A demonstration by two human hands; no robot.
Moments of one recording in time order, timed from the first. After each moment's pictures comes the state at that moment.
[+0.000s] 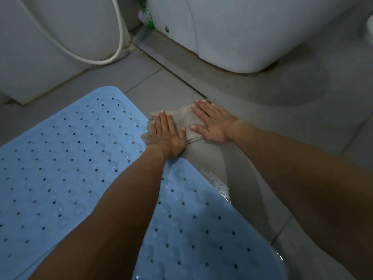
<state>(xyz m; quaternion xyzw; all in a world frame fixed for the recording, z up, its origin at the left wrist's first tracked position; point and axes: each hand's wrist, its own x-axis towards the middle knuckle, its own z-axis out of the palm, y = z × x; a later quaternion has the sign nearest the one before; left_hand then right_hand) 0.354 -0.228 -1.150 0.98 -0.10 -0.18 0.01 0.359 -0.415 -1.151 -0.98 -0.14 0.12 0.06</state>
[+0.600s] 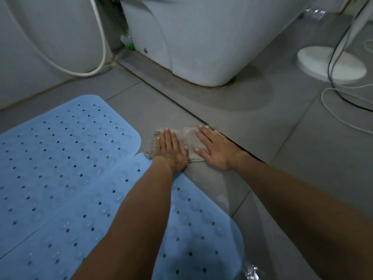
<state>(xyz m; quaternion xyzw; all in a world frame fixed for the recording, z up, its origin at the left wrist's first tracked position) 0.266 -0.283 -1.143 0.97 -0.16 -0.19 -0.01 0.227 -0.464 -1.152 -0.99 -0.09 0.09 0.08</state>
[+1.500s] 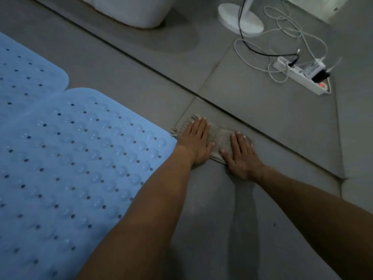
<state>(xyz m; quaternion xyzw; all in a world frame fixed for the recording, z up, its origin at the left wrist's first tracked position) 0.019 -0.382 -1.160 0.85 -0.51 -0.13 0.02 -0.126 -0.512 -1.153 -0.93 0.32 0.16 0.09</state>
